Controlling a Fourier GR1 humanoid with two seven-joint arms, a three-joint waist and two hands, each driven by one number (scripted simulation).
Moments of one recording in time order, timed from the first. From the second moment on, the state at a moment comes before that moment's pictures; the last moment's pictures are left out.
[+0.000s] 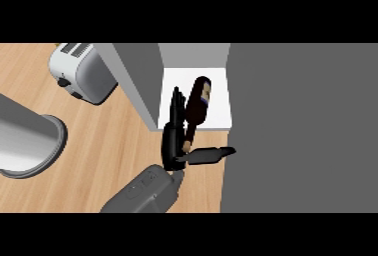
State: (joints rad) left arm -0.52 0.00 -0.71 -1.00 0.80 0.74 -0.77; right arm -0.07 -0.09 0.01 -2.41 -0.21 0.16 0.58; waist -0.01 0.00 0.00
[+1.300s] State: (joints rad) left arm 0.02 0.31 -0.92 -1.86 0.52 0.90 -0.62; right arm -0.05 -0.11 0.03 -2.41 -0.23 0.22 0.62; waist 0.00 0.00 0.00
